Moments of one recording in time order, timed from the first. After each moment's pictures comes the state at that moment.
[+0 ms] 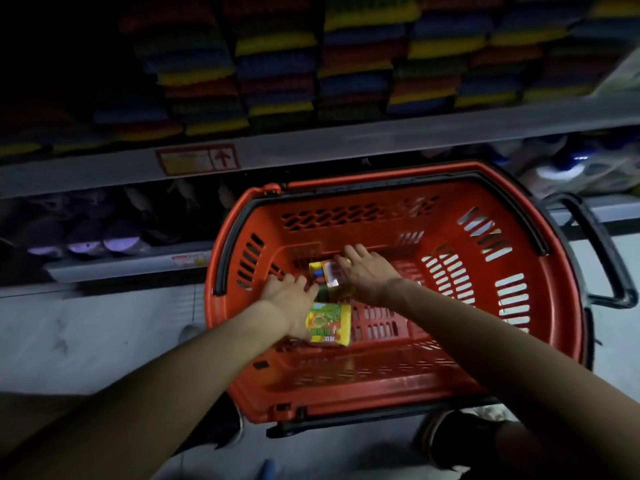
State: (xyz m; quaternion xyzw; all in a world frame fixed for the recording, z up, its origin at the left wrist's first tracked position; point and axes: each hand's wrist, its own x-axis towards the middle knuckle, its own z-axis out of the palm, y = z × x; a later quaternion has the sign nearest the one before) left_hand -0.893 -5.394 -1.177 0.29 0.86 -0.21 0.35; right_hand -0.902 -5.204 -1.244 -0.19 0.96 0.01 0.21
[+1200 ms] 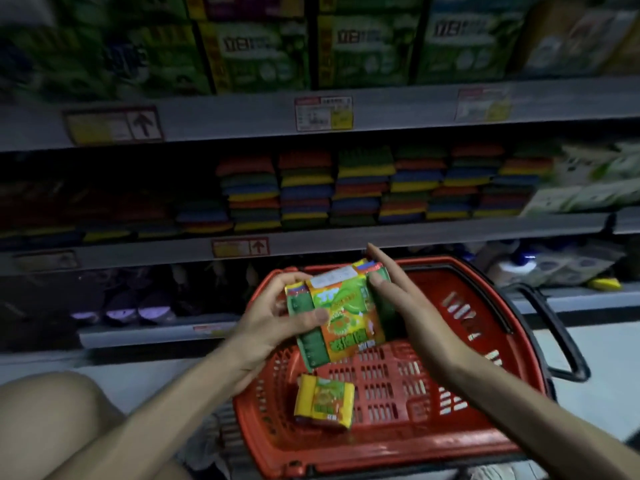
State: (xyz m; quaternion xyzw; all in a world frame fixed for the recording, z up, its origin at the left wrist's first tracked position) left_hand -0.870 -5.434 -1.007 0.01 0.64 0.73 0.24; right_hand -0.833 -5.215 -0.985 0.07 0.68 -0.72 0.10
